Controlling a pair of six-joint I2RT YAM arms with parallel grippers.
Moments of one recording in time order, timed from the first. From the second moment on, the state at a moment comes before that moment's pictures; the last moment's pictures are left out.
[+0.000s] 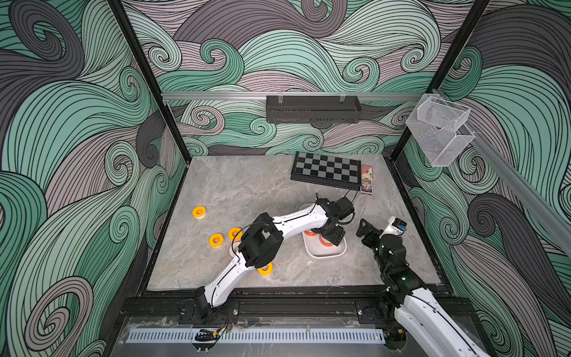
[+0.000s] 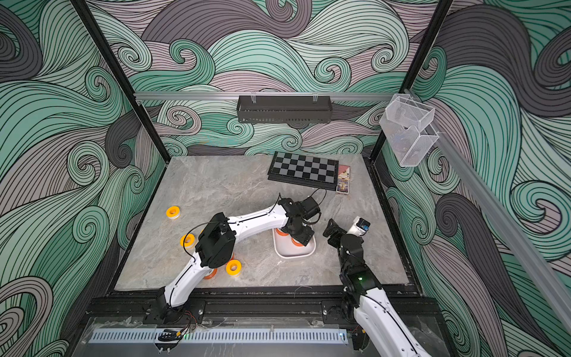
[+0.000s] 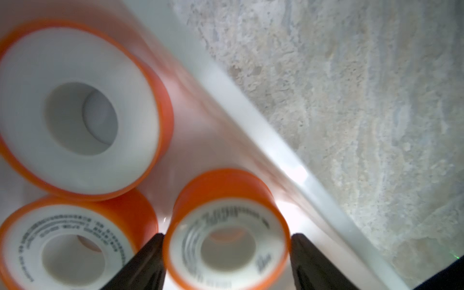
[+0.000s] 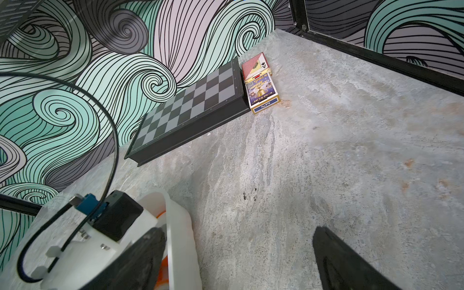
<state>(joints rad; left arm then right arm) -1.03 2.37 2.07 -1.01 -0.01 -0.36 0.26 0.52 0.16 -0.04 0.36 0.67</state>
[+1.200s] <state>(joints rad) -0.87 0.89 1.19 -1.16 -0.44 -0.47 0.65 1.17 0.73 -0.12 -0.19 0.37</state>
